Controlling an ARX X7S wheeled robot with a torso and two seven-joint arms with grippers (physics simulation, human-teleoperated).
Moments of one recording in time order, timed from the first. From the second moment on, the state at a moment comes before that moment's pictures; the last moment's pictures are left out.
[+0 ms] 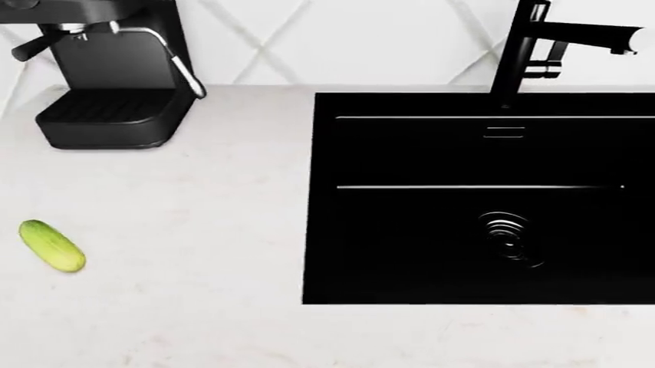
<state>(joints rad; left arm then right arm) -1.76 -0.84 0.46 0.48 -1.91 -0.78 -1.29 2.02 0.71 -0.73 -0.51 1.65 0.94 0.85</state>
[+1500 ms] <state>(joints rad) -1.77 -0.85 0.48 0.47 -1.90 -0.77 -1.28 1.82 0.66 -0.80 -0.35 1.82 0.92 0.72</state>
